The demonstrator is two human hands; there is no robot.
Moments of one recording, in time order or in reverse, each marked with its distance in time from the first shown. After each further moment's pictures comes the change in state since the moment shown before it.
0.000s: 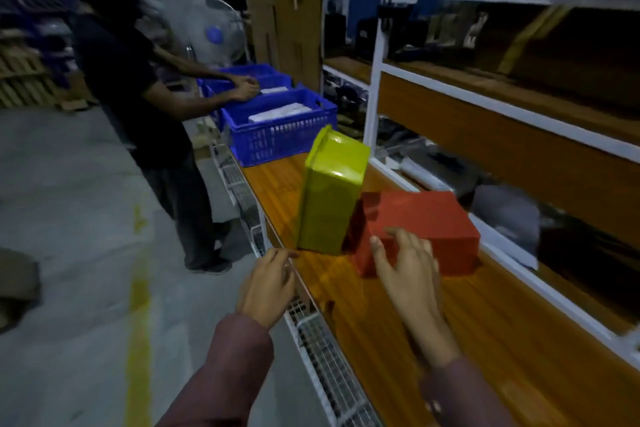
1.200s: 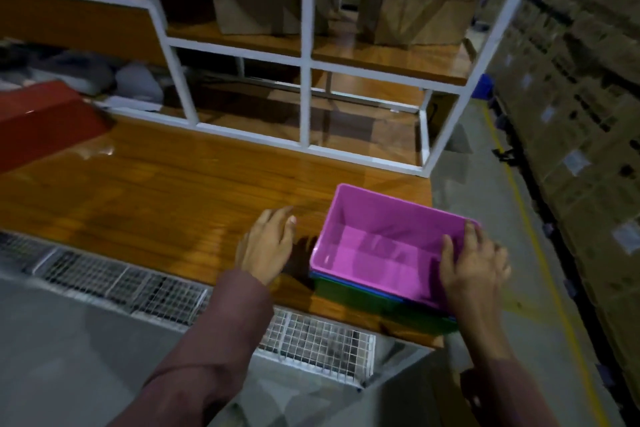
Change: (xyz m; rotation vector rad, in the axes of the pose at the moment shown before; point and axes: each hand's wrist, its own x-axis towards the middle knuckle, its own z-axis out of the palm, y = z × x) left_hand -0.636 0.540 0.182 -0.140 -0.521 0.494; right_hand -0.797 0.399 -0.554 -0.548 0.472 0.912
